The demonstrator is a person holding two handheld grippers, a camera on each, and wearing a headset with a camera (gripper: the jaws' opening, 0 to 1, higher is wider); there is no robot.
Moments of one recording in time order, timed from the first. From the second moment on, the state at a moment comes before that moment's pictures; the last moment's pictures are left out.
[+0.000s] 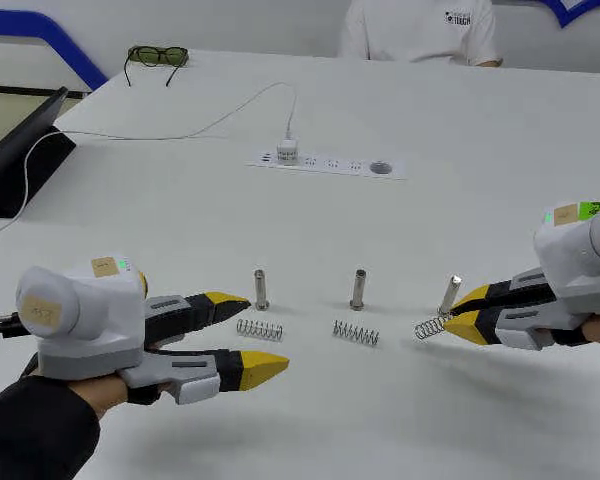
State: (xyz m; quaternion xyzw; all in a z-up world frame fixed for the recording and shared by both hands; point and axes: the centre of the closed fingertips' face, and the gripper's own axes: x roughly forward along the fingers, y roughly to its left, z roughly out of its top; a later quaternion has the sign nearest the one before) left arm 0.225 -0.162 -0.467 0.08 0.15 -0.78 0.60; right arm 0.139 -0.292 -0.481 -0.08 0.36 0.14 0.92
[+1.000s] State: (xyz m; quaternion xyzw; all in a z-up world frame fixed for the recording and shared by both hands) left arm 0.163 -0.208 -0.488 0.18 0.12 -0.84 0.49; right arm 0.155 -0.222 -0.456 -0.08 0.37 0.23 0.90
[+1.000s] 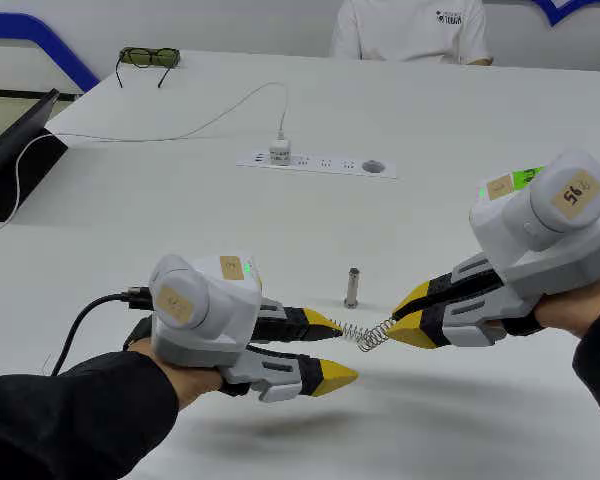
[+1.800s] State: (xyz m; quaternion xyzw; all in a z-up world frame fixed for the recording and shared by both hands) left arm 0.156 -0.208 -0.482 0.15 0.12 -0.85 0.49; right arm 0.173 -0.192 -0.446 -0.09 0.35 0.25 0.90
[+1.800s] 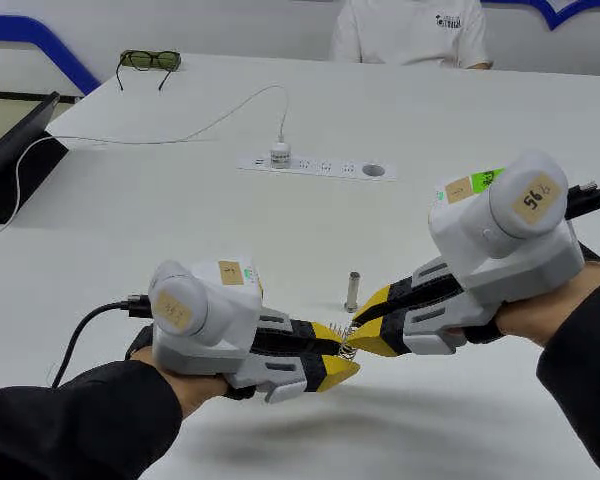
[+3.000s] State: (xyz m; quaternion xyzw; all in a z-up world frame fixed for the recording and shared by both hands) left arm 0.185 -0.202 -0.473 0.14 0.12 -0.83 0.53; right arm 0.169 -0.234 -0.429 -0.08 0.32 0.20 0.92
